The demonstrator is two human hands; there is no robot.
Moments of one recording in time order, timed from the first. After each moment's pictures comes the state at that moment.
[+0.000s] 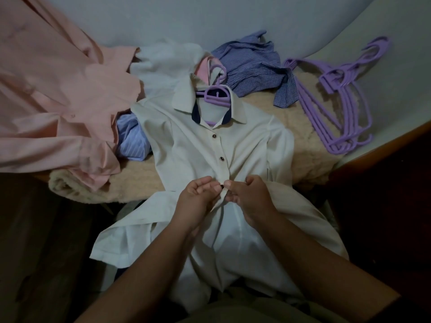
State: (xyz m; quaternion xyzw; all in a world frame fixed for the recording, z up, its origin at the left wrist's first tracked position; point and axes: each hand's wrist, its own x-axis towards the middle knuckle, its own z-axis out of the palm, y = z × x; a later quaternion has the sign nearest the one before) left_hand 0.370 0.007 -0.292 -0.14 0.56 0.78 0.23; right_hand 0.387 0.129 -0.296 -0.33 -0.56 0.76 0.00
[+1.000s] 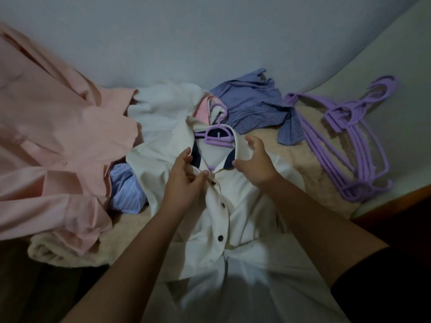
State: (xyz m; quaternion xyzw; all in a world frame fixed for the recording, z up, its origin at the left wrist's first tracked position) left_hand 0.230 0.021 -0.261 0.09 0.84 0.53 0.04; right_hand 0.238 0.205 -0.258 -0.18 -0.79 0.58 0.07
